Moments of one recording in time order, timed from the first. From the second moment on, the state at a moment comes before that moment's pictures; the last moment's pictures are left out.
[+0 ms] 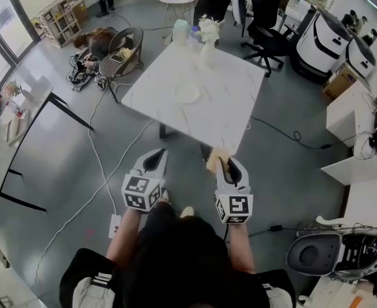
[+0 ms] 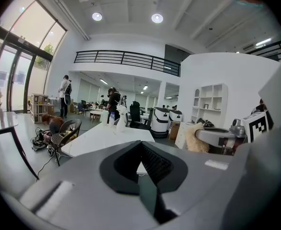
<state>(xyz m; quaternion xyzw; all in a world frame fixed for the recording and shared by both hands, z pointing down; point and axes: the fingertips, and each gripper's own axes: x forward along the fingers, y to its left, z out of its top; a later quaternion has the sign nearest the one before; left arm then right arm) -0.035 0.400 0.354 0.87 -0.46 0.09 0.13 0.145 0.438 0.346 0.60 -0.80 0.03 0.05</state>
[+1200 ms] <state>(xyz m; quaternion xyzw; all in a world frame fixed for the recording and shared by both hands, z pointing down) -0.156 0.154 0.360 0.88 -0.44 0.09 0.16 0.017 0.190 0.340 0.61 -0.78 0.04 0.07</state>
